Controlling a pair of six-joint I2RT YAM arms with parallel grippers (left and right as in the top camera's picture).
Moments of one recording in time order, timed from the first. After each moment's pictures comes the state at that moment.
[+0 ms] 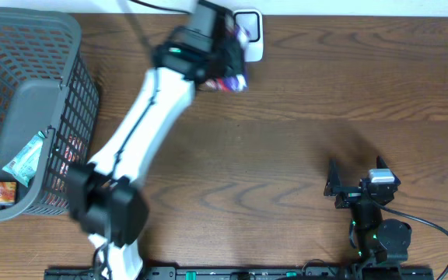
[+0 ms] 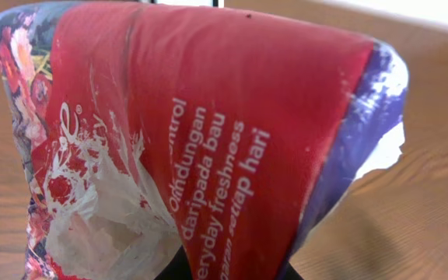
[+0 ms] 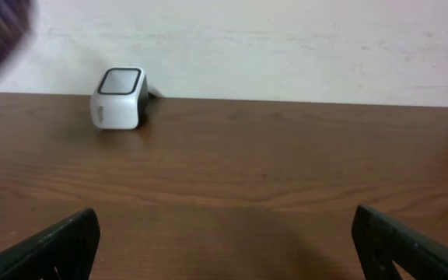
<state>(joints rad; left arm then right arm) -0.45 1.94 1.82 -0.76 0.17 -0.50 0.02 0.02 0.01 -0.07 -0.03 0.01</state>
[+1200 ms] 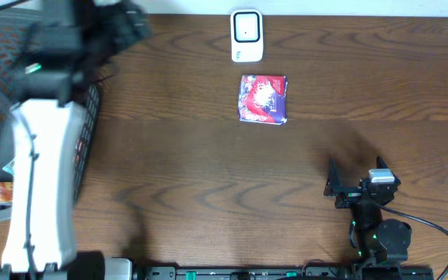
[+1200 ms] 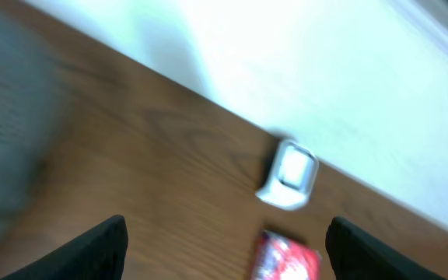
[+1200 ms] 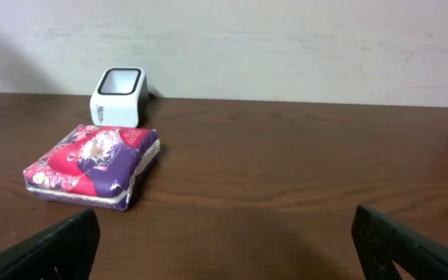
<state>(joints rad) 0.02 1.55 1.85 -0.91 0.10 -0.54 0.02 0.02 0.01 -0.07 -0.03 0.01</state>
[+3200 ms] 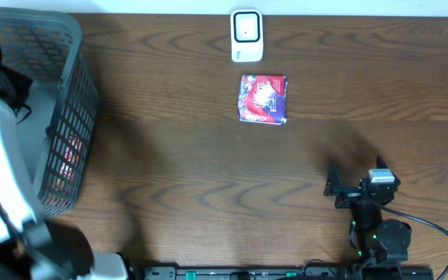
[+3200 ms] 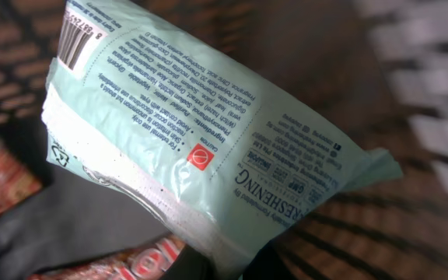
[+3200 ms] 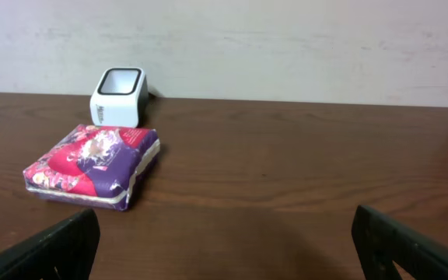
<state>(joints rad) 0.45 1.63 1.64 -0.96 -0.17 -0.66 0.02 0.02 0.01 -0.07 -0.03 0.01</state>
